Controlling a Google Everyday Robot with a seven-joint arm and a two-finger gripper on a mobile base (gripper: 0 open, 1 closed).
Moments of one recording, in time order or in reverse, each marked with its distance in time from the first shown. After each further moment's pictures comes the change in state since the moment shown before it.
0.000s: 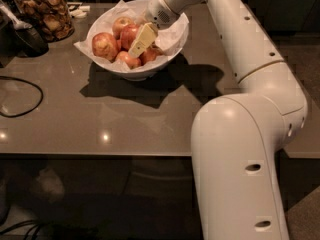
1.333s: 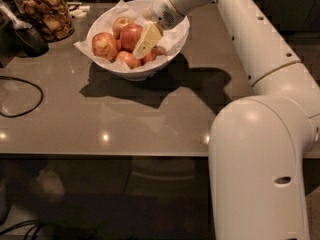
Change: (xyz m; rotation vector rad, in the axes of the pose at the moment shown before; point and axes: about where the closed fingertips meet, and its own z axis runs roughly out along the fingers) arm 0.002 0.005 -0.013 0.035 -0.032 0.004
